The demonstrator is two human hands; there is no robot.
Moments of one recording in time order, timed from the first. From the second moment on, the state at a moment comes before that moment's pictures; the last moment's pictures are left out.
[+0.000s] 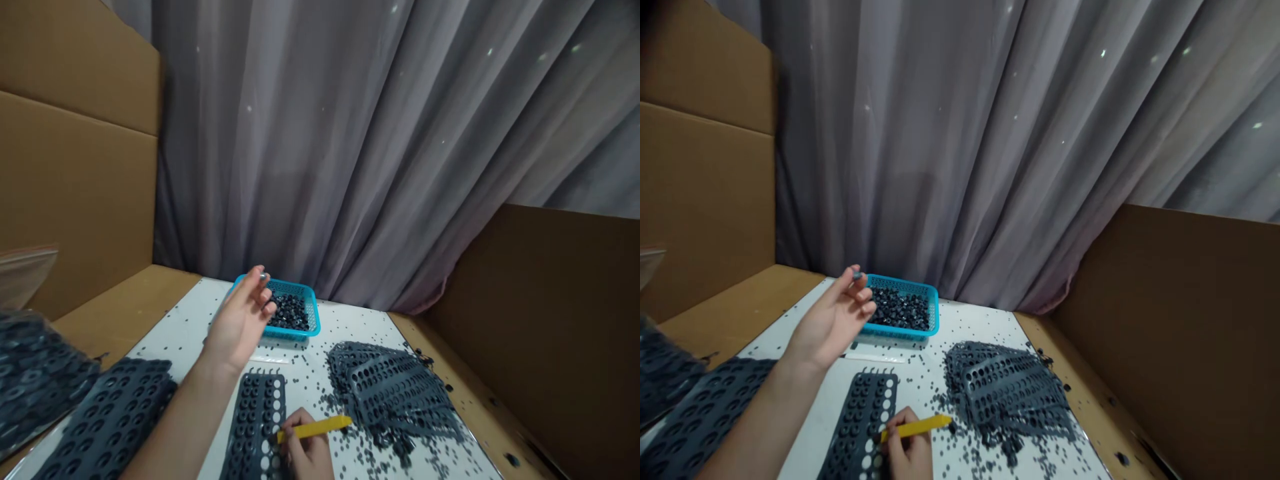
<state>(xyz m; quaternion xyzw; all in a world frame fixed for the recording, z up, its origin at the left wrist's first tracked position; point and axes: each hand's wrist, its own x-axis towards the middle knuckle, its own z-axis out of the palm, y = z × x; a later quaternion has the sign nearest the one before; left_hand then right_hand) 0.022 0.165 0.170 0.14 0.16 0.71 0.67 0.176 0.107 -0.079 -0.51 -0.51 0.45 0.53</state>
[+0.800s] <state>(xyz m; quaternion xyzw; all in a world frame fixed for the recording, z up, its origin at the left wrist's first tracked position) -0.044 0.273 0.039 0.52 0.69 0.49 0.12 0.185 0.087 -0.043 -0.51 -0.46 0.52 0.51</state>
